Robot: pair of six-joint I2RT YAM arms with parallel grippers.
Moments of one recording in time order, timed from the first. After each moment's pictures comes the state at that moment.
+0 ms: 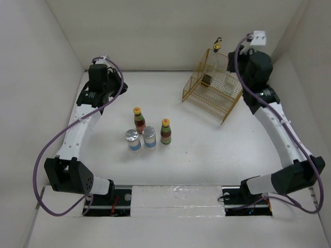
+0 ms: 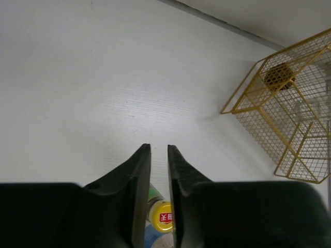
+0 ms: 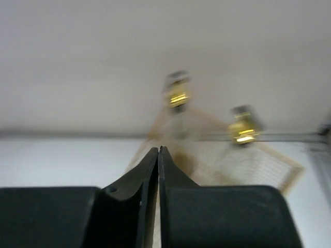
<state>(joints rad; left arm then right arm) -0.13 1.38 1.37 -0.49 0.08 -0.49 0.24 1.40 1.50 -0.05 0.19 0.13</state>
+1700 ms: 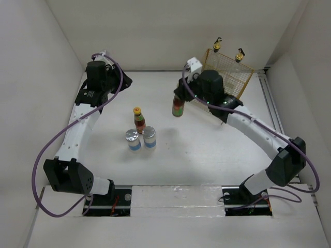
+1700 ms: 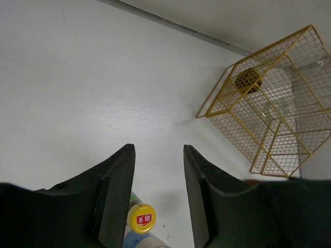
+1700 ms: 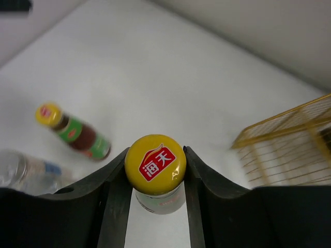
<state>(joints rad) -0.13 1.38 1.41 -0.47 0.15 -0.53 0.66 1.50 1.31 -0.13 -0.09 0.05</state>
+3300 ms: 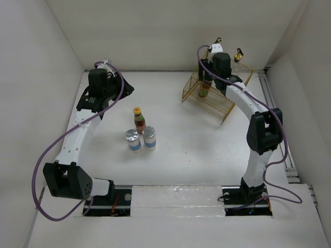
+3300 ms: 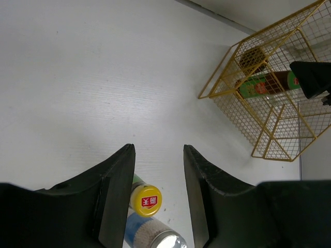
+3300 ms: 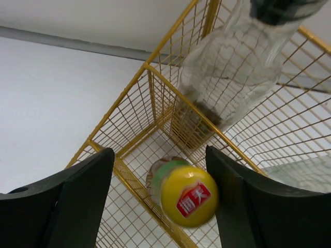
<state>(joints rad) -0.14 1.32 1.28 -0.45 0.19 -0.54 0.28 1.94 1.68 -0.13 0.09 0.03</state>
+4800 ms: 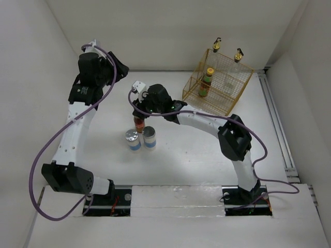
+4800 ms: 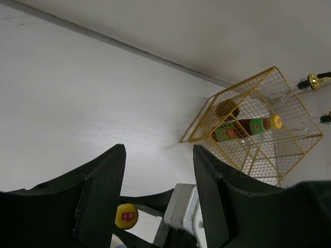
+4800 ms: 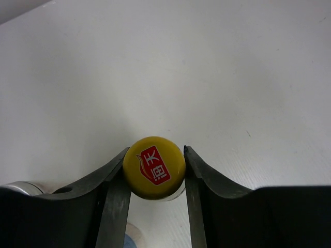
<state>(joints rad) -0.12 1.38 1.55 -0.50 0.11 -0.58 0.87 2.09 1.74 -0.04 -0.23 -0.03</state>
